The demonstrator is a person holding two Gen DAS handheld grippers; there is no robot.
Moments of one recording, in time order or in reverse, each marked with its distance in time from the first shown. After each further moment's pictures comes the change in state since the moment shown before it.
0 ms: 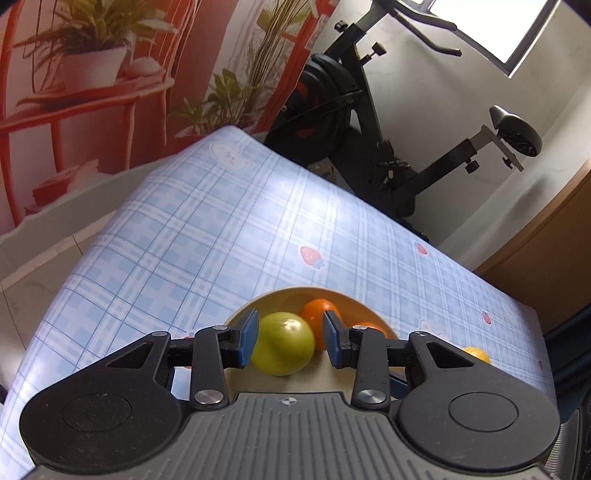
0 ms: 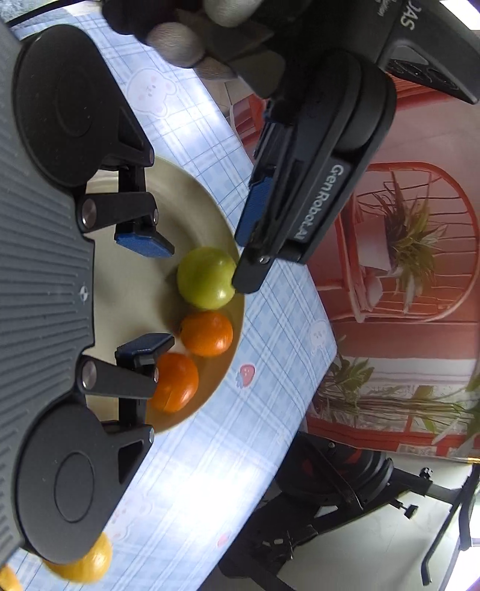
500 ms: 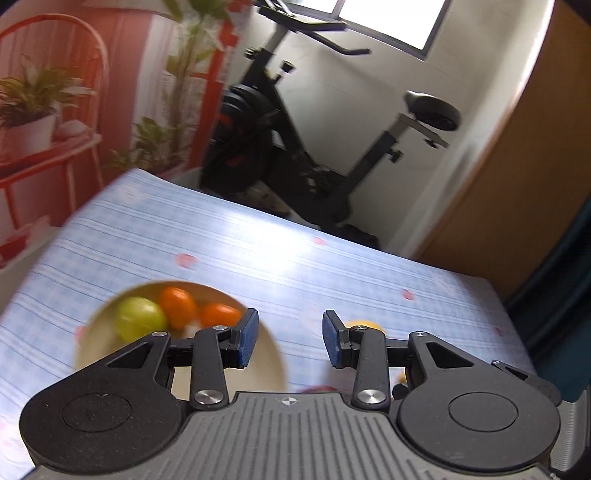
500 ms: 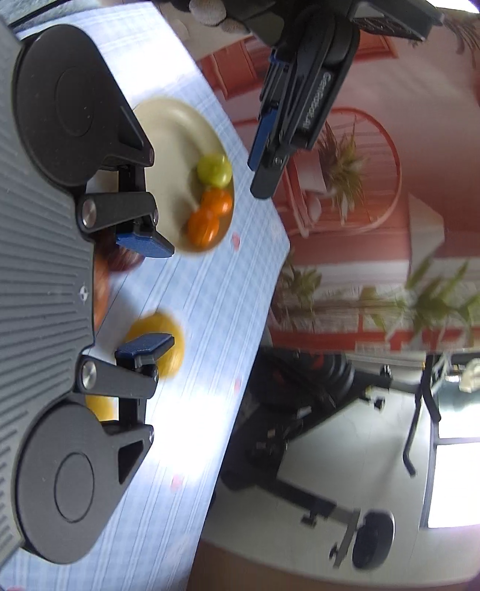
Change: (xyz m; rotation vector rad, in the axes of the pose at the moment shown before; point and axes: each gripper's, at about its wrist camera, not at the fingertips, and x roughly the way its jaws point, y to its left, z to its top) left arm -0.036 -0.126 -0.053 0.188 -0.079 -0.109; right arm -0.144 -0.087 -0.079 0.124 -0.180 -0.201
